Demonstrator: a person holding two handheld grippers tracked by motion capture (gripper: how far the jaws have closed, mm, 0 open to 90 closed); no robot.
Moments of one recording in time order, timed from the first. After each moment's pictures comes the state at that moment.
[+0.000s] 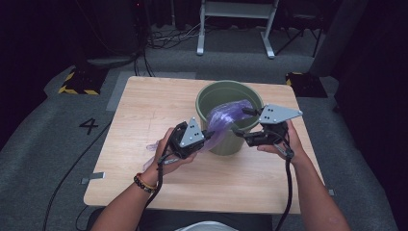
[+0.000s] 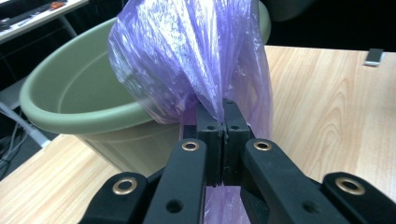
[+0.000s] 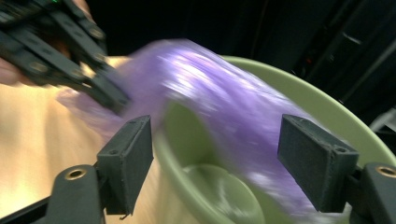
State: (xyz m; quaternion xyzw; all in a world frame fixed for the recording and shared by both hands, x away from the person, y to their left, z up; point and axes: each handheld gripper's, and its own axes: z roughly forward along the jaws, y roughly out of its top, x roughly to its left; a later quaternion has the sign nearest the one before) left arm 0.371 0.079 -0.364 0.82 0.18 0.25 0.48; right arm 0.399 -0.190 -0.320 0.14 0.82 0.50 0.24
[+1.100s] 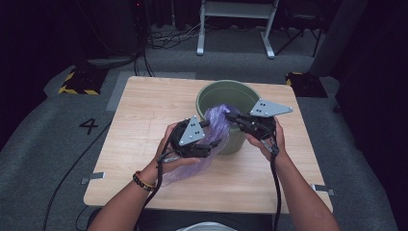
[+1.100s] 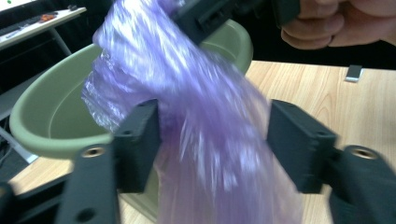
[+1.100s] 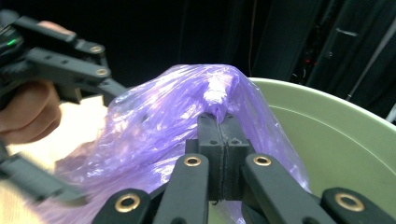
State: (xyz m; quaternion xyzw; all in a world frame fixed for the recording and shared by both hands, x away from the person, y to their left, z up) left arm 0.369 0.079 -0.360 0.81 0.16 0.24 0.51; right arm 0.414 -0.168 -0.329 0.21 0.78 0.55 0.21
